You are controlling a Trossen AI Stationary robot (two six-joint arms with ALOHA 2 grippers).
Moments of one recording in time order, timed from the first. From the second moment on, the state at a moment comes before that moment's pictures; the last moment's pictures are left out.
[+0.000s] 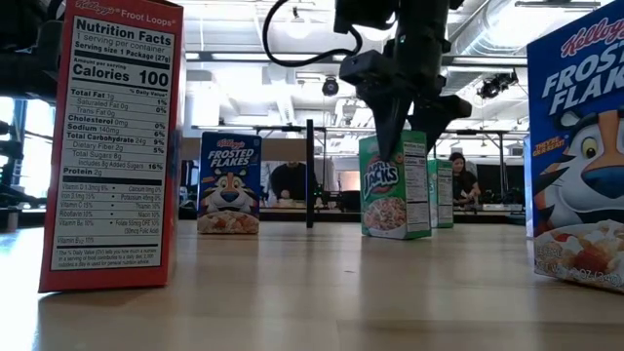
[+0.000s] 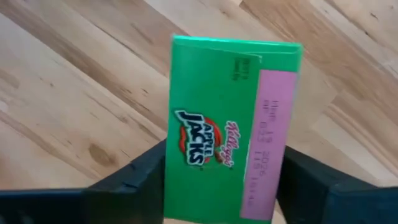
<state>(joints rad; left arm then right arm) 0.14 0.02 0.01 0.01 -0.03 -0.05 0.03 1.79 1.38 -0.97 0.05 0.96</state>
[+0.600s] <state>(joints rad) 0.14 0.02 0.01 0.01 -0.03 -0.05 -0.03 1.79 1.69 -1.00 -0.09 0.63</state>
